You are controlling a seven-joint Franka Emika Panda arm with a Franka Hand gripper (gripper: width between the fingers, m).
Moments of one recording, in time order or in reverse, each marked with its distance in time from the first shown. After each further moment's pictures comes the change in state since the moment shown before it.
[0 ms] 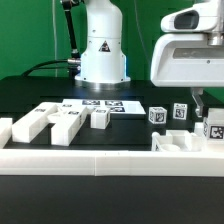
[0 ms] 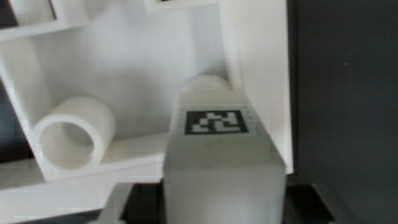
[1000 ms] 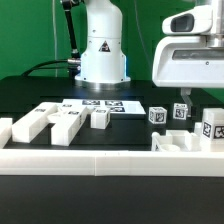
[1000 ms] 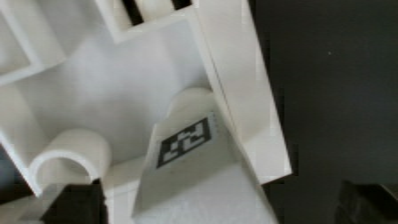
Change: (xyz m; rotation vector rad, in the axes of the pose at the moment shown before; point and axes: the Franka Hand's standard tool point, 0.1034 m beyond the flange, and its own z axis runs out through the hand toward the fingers) arm -0.005 -0.004 0.002 0.012 -0.013 -0.023
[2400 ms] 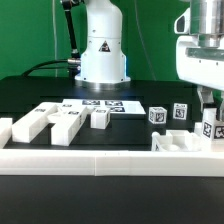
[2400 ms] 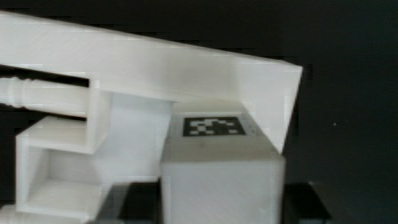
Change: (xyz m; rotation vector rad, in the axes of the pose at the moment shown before) arm 0.002 0.005 0.000 0.009 -0.007 1.115
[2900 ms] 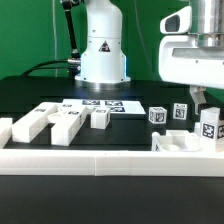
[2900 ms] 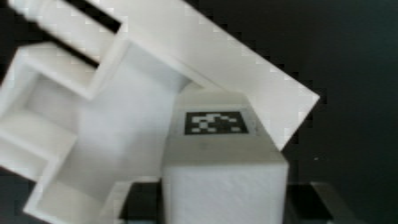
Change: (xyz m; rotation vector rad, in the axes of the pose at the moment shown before) arm 0.001 0.000 0.000 -0.001 0.005 -0.256
